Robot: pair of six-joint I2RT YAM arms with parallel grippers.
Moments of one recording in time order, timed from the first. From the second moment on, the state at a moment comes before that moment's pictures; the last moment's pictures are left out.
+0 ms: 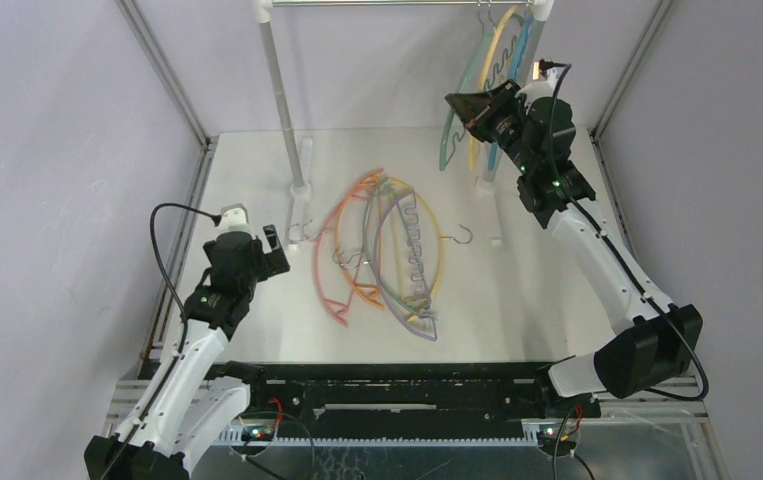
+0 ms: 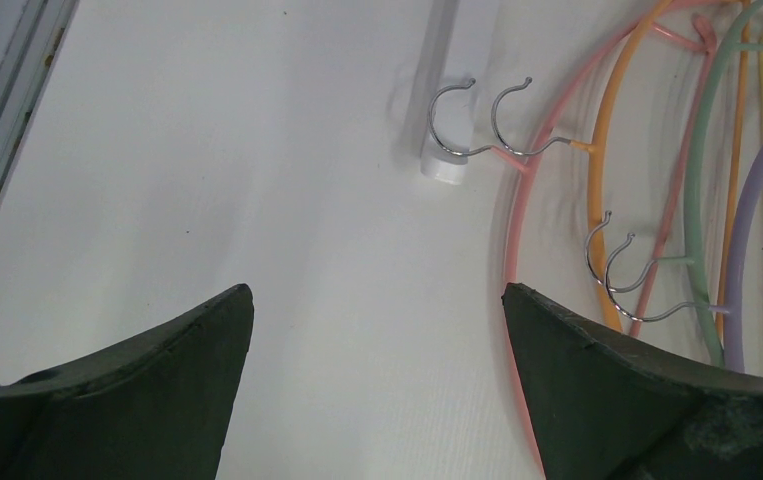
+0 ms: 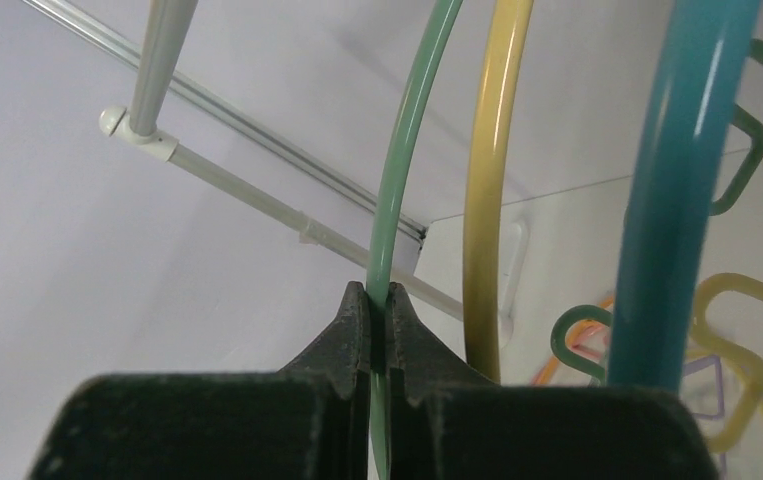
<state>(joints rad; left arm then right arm) -0.21 0.76 0.61 -0.41 -0.34 -0.31 0.33 1.40 1.42 0.04 -0.12 0.89</state>
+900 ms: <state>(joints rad) -0.21 0.78 0.61 -0.40 -0.34 -0.31 0.42 1.24 1.44 -0.19 0.06 0.71</state>
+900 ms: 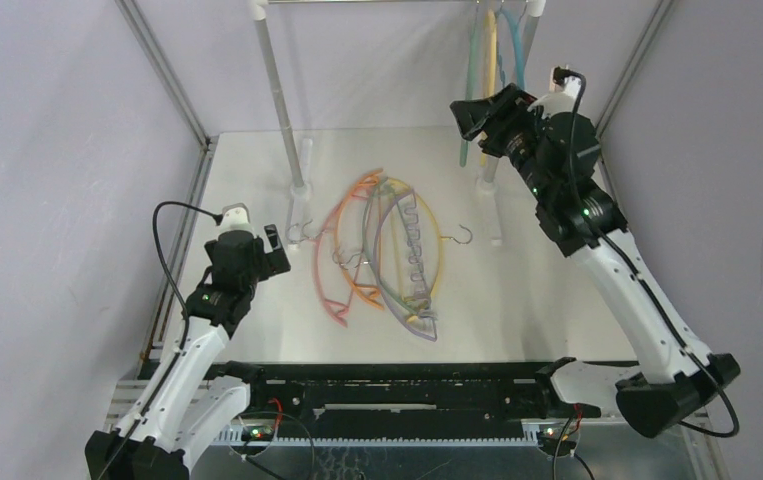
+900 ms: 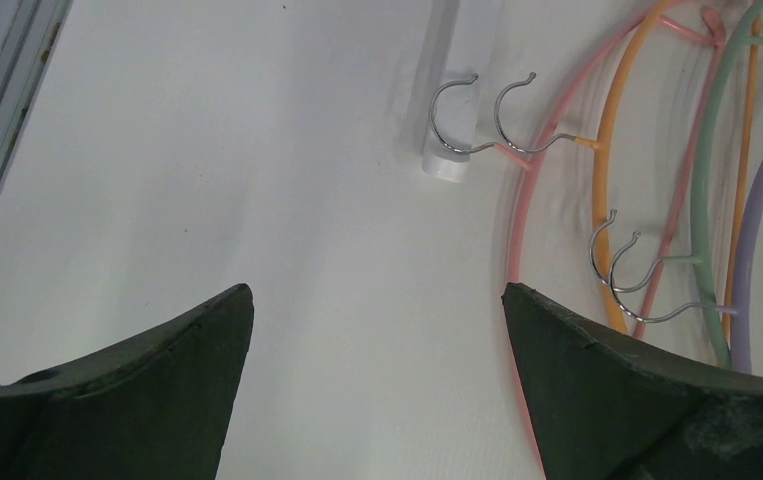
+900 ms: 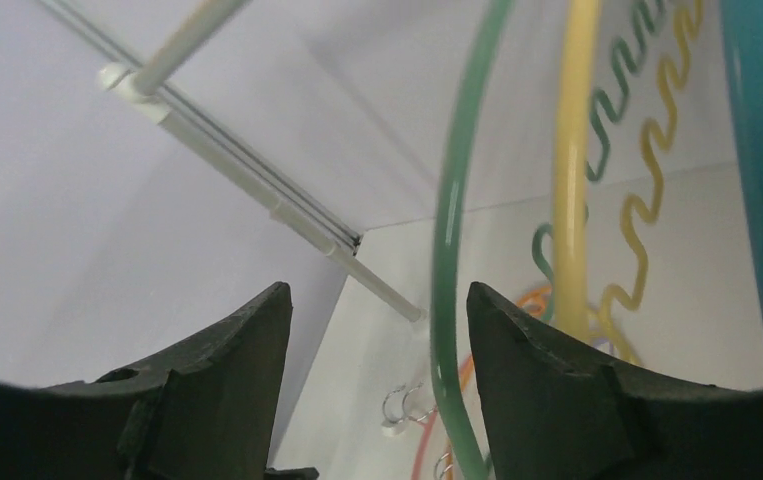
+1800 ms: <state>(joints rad) -0.21 0.80 0.61 -0.39 -0.34 -0.31 0.93 1.53 1.45 -0.53 0.03 0.19</state>
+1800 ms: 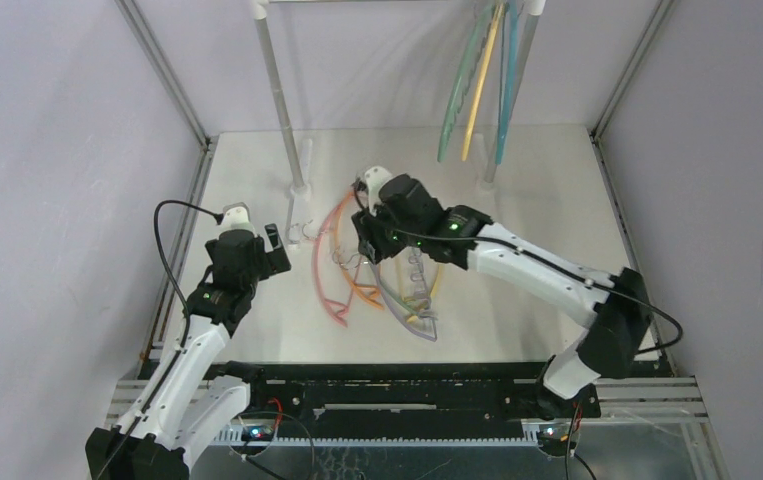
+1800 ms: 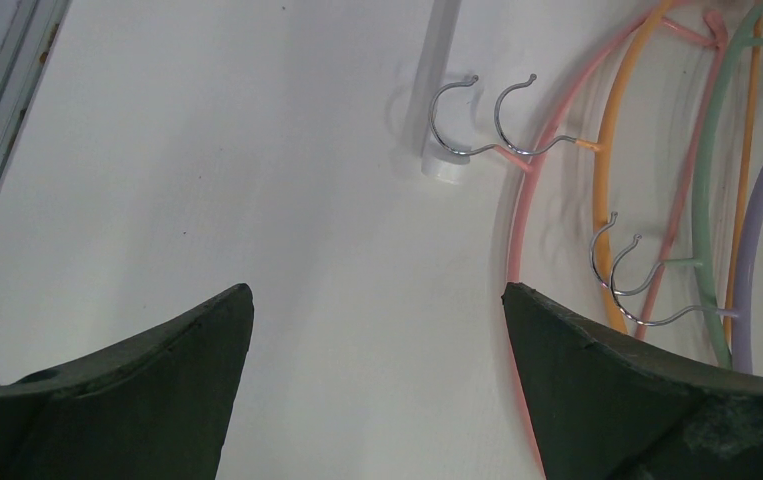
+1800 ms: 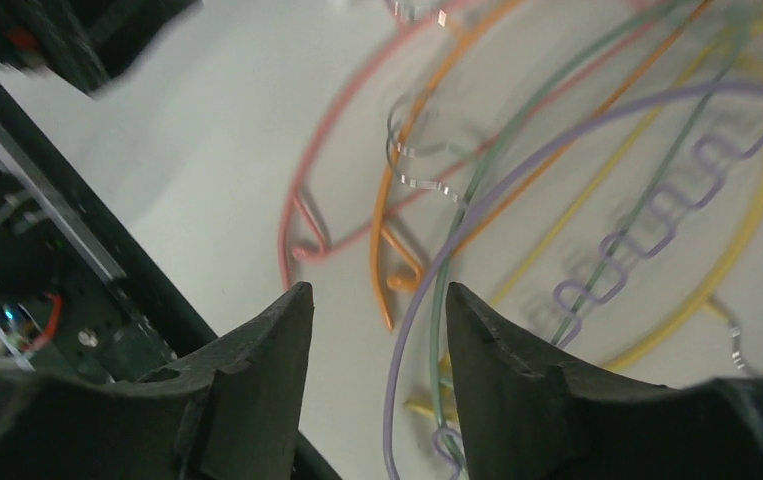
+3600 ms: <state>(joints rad) -0.21 0.83 0.61 -0.40 -0.35 -0.31 0.96 1.77 1.12 -0.54 -0.03 0.25</state>
